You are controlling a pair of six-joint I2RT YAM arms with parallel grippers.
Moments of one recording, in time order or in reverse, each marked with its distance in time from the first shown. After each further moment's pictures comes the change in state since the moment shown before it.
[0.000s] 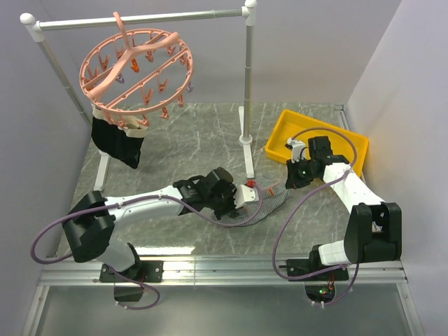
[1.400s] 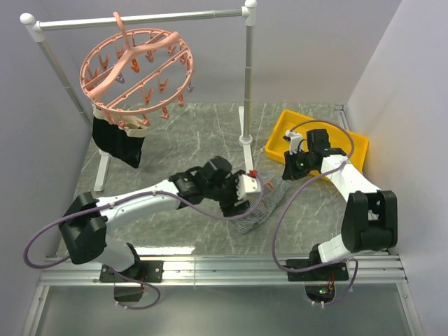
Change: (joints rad) left arm 0.058 -0.026 0.079 0.013 0.125 0.041; right arm 0.006 0.111 0.084 0.051 -0.034 -0.016
